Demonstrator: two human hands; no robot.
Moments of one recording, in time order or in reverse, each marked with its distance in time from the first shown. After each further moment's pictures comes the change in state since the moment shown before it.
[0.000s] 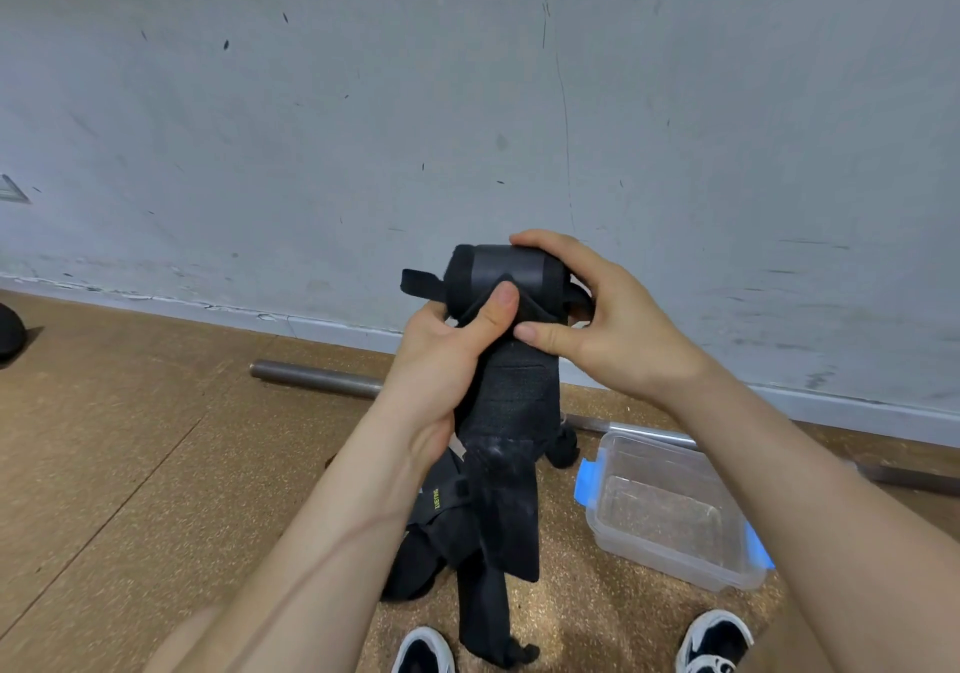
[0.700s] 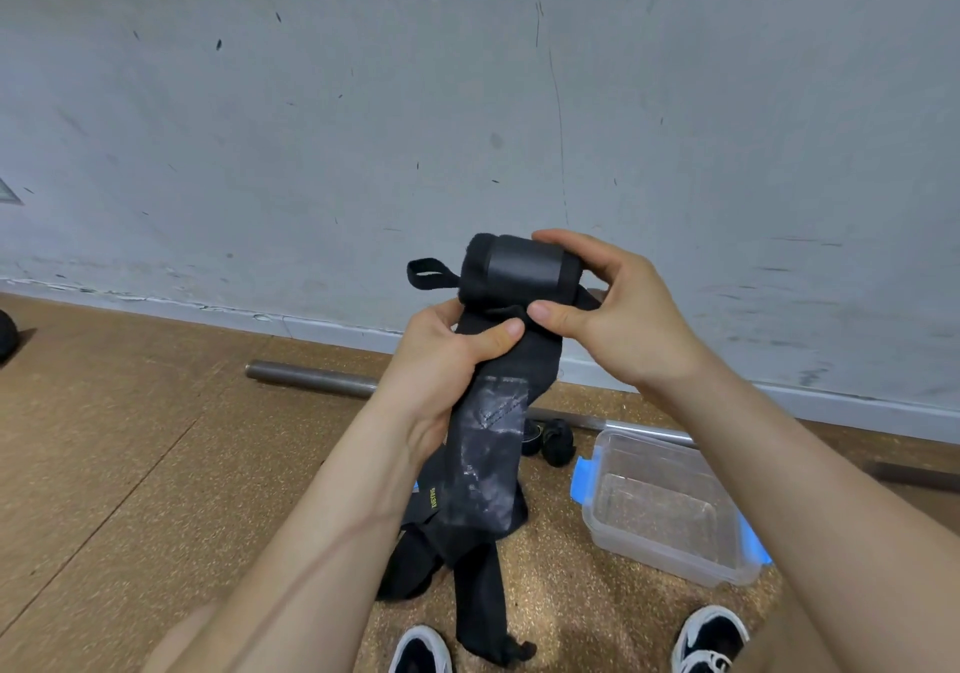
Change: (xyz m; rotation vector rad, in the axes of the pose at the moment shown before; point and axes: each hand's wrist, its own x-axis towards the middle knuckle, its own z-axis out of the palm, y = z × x) left_hand 0.003 -0.001 -0.001 0.069 -0.063 -0.062; right_hand -0.003 -0.004 -0.004 0.089 0.198 0.112
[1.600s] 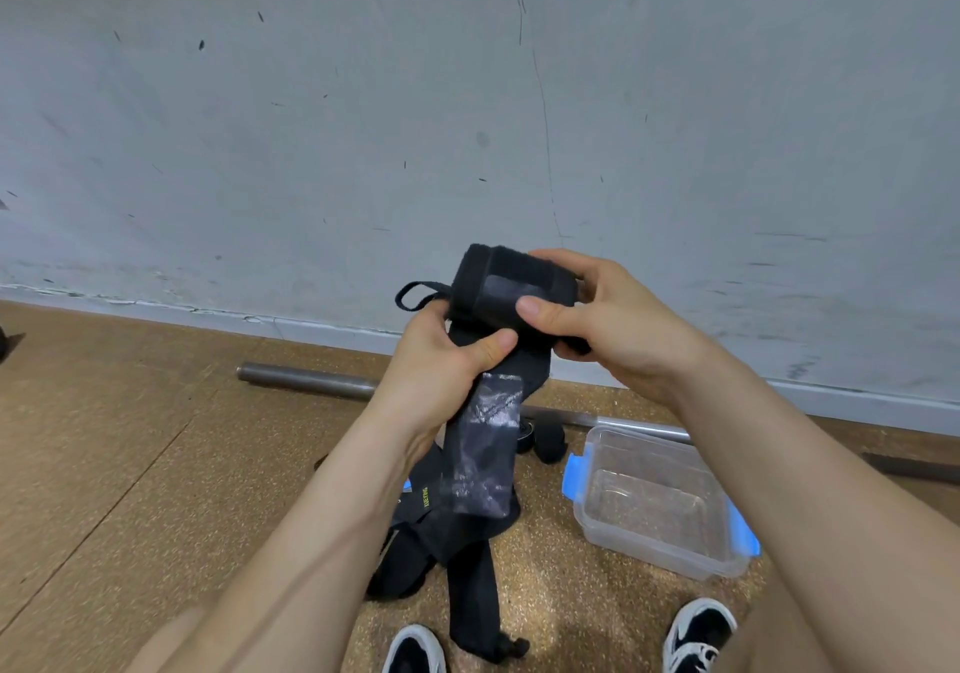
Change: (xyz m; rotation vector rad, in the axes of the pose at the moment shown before) left_hand 0.007 -0.013 0.003 0.240 0.064 0.107; right_hand 0.000 0.000 -0.013 0.178 -0.217 0.261
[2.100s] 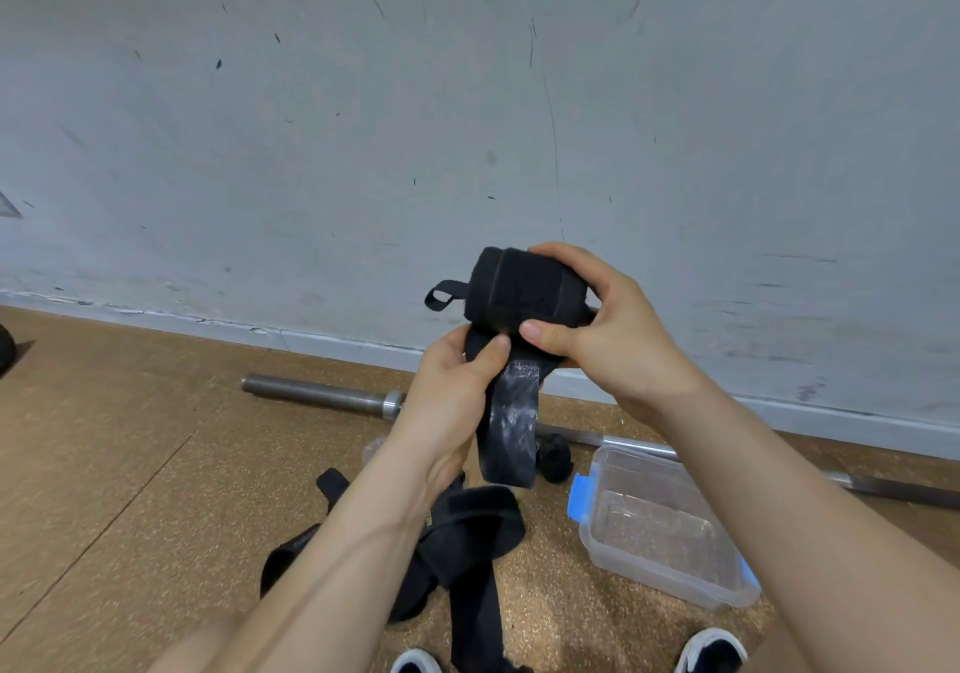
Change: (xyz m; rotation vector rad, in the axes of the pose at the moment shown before) left_hand 0.004 -0.006 0.010 -0.201 0.002 -0.085; right_hand 0.009 0.004 0.009 -0.056 0.169 -0.227
